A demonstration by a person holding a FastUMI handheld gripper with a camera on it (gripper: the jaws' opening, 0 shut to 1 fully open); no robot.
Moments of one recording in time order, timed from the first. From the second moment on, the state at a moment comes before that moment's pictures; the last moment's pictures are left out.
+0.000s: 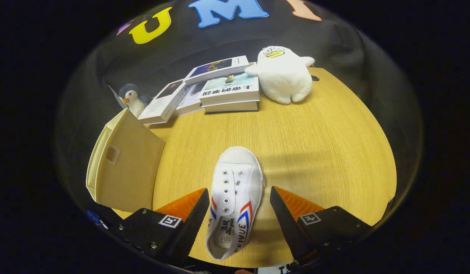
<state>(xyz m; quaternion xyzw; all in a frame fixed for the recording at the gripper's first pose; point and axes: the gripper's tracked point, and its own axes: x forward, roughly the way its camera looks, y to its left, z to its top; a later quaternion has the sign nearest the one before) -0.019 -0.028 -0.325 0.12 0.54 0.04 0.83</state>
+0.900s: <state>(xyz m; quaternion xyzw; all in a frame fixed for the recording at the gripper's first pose) -0.040 -0.025 -0.360 0.18 0.59 0.03 0.78</state>
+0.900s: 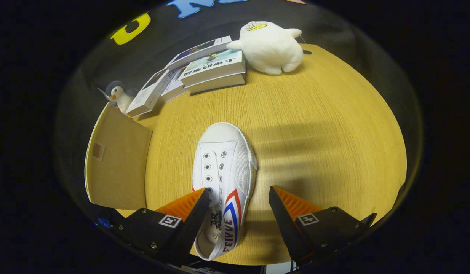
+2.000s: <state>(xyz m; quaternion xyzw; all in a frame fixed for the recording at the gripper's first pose) -0.019 0.020 -0.269 0.31 0.56 0.02 0.77</state>
